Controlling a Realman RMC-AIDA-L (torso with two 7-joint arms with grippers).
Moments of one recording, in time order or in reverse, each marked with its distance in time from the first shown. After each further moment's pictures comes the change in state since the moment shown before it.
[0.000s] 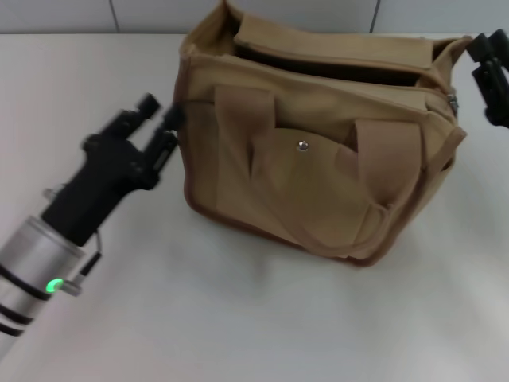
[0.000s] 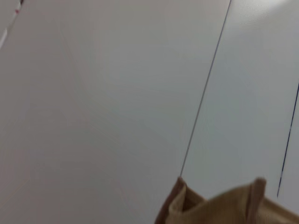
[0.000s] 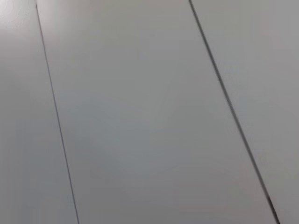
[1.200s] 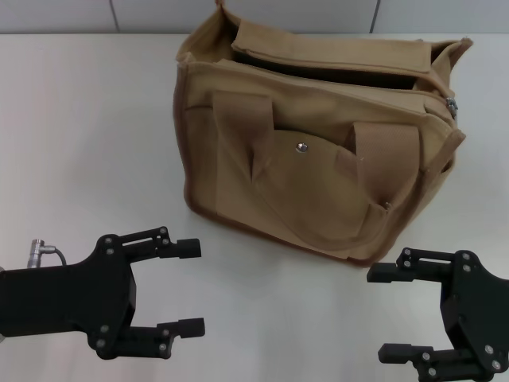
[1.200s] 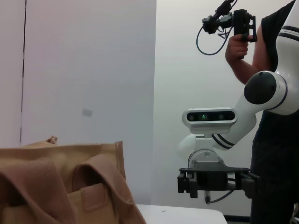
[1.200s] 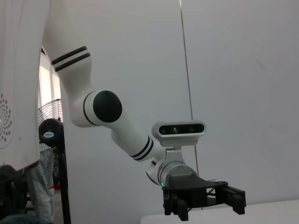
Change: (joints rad) left arm 0.004 0.072 0.622 0.535 0.125 0.409 -0.223; right arm -0.004 -0.019 -0.791 -0.390 -0.171 -0.463 0.131
